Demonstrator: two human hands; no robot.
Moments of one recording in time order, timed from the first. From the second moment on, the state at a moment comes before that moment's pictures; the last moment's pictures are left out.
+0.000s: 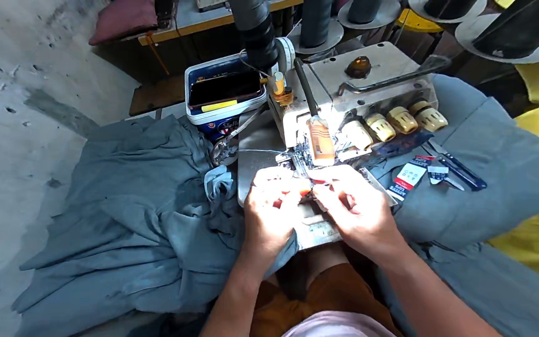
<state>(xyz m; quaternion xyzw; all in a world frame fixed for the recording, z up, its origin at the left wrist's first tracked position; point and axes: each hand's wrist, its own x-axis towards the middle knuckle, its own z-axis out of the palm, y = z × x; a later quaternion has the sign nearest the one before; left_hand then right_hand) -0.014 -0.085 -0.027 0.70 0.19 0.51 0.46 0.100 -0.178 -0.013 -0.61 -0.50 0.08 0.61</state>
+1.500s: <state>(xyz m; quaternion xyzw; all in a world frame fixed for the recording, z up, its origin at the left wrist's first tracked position) -0.078 0.128 0.014 0.96 0.13 0.22 0.08 0.157 -0.236 -0.014 -0.71 -0.42 -0.04 0.57</state>
